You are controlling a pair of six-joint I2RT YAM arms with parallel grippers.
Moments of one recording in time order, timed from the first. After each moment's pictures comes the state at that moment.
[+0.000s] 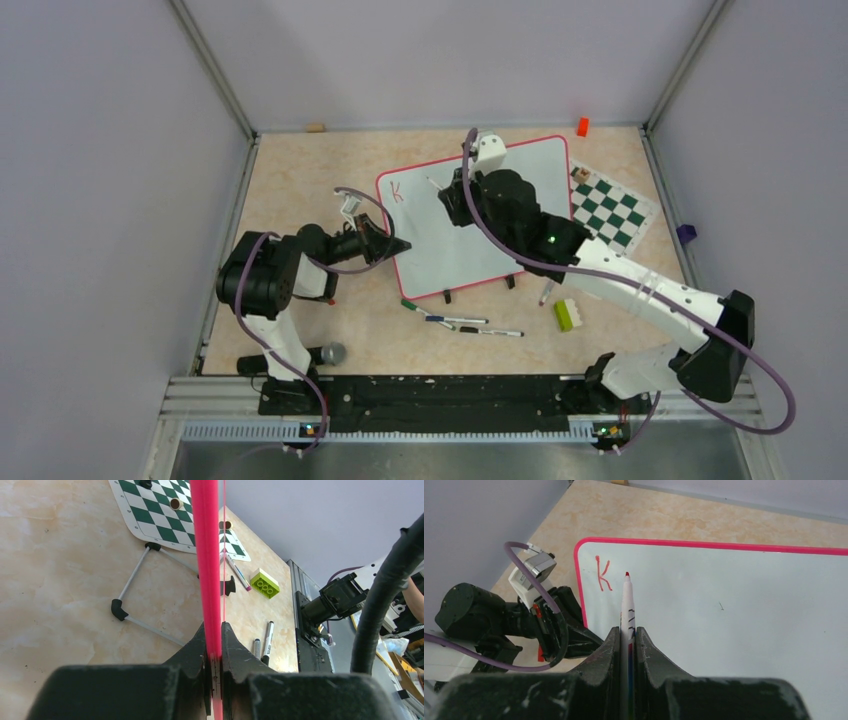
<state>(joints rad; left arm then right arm) -0.14 1.84 0.47 1.53 1.11 -0.78 0.93 1.32 1.24 -0.15 0.36 0.31</state>
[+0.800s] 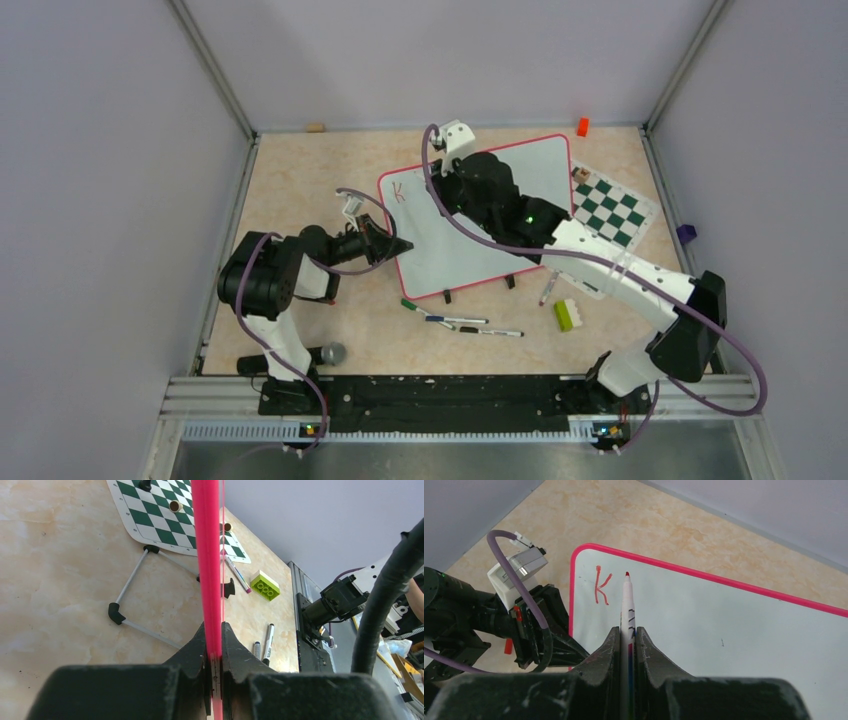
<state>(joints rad) -0.16 1.84 0.47 1.54 1.08 -0.79 0.91 1.47 1.42 -0.24 0.29 0.11</state>
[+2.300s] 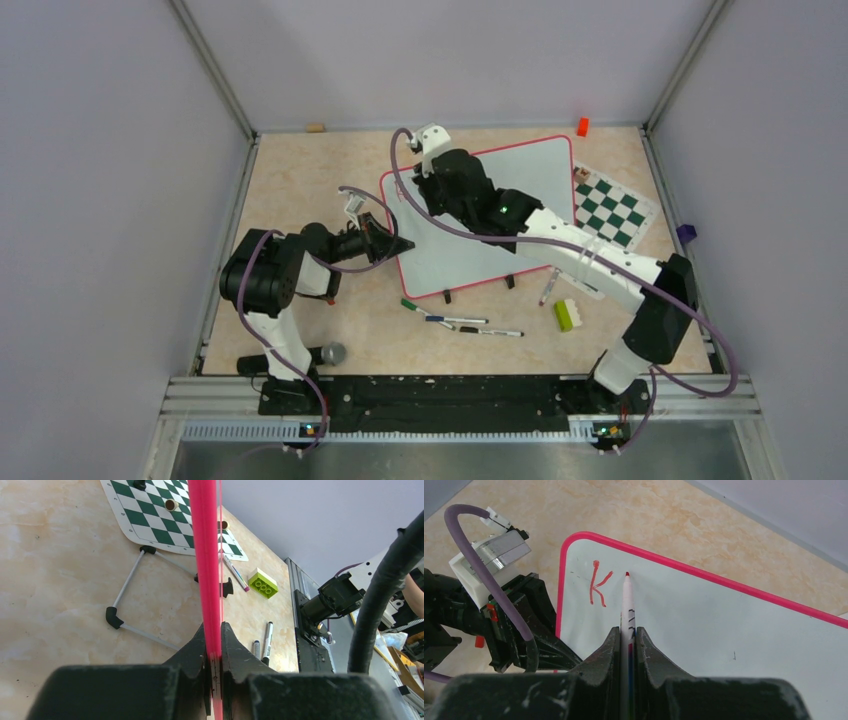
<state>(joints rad) -0.16 1.86 0.50 1.54 1.11 -0.79 0.92 1.61 1.52 -0.31 0.32 0.06</state>
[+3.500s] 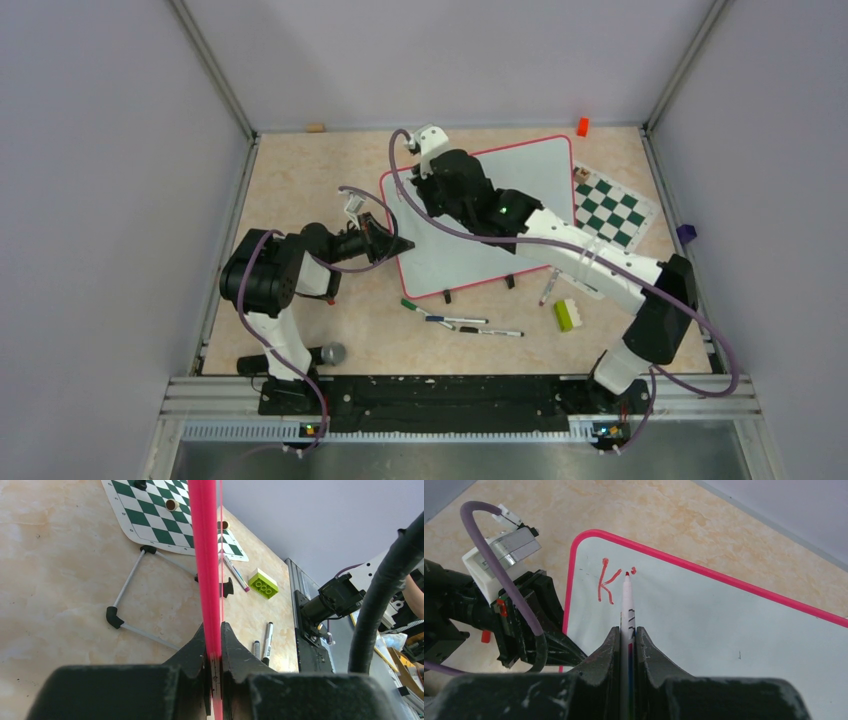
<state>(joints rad) -0.16 1.86 0.50 1.54 1.11 -0.79 0.93 1.63 1.54 -0.32 0.32 0.06</state>
